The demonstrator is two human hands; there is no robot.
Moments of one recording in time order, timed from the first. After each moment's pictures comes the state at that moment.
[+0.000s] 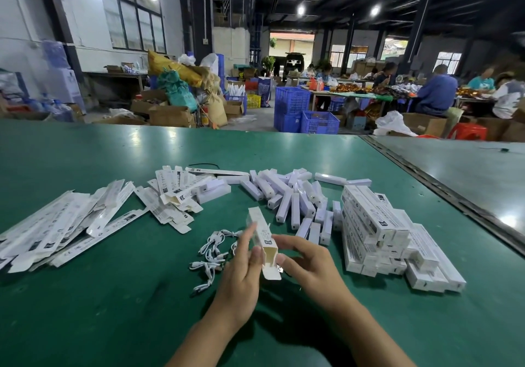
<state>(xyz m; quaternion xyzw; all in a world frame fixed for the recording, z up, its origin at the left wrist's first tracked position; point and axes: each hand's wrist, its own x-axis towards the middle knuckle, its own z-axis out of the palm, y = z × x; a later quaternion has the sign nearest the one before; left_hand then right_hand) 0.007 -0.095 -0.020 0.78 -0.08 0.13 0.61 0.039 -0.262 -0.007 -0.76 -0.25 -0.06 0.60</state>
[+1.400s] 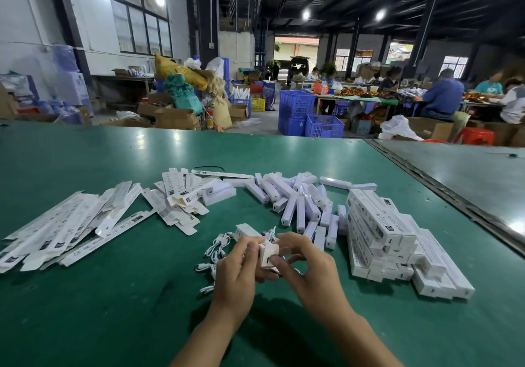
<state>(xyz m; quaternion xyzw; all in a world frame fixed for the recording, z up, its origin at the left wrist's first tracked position) 0.003 -0.095 -0.006 0.71 -0.07 0.20 0.67 0.021 -0.242 0.003 -0.78 -0.29 -0.27 0.49</state>
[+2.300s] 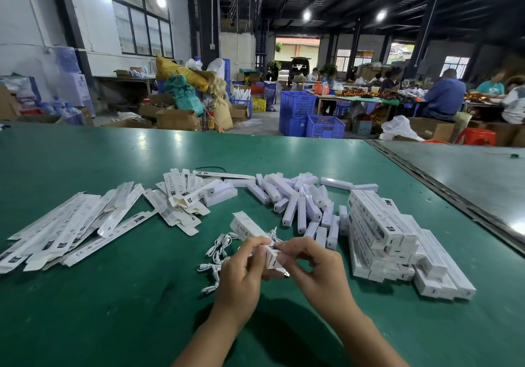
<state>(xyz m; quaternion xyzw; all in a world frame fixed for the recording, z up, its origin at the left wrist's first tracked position) 0.005 -0.092 -0.010 0.75 -0.11 0.23 0.62 0.022 -0.248 0.007 -0.76 -0.28 -0.22 0.54</state>
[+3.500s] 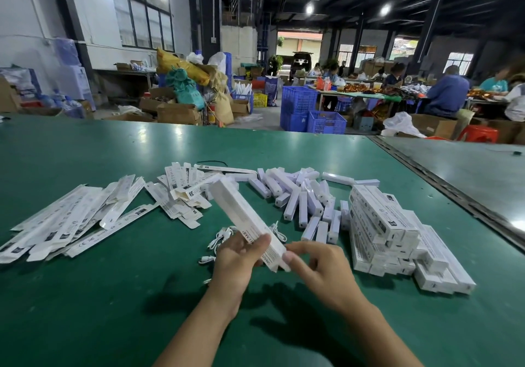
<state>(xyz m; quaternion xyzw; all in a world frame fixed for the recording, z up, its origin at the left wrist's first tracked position) 0.009 -0.090 0.004 0.56 0.03 0.10 0.82 0.029 -0.262 0.005 -0.87 -0.23 -0.16 0.40</state>
